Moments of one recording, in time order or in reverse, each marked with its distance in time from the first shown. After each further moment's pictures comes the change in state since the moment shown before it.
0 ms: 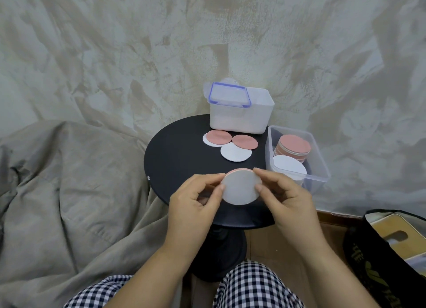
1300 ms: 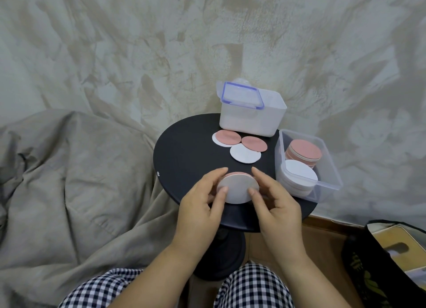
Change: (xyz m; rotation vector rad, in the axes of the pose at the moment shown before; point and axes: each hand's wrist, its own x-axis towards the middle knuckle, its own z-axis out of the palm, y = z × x) left_hand -0.003 -0.018 -0.003 0.051 -0.020 0.072; right_hand -0.008 0.004 0.039 -0.130 0.102 -0.116
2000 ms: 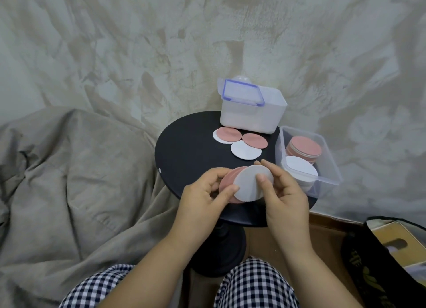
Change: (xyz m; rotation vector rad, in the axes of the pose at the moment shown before) left_hand 0.008 0.018 -0.012 -0.227 -0.182 -0.193; right_hand 0.009 -0.009 -0.003 0.220 0.058 0.235
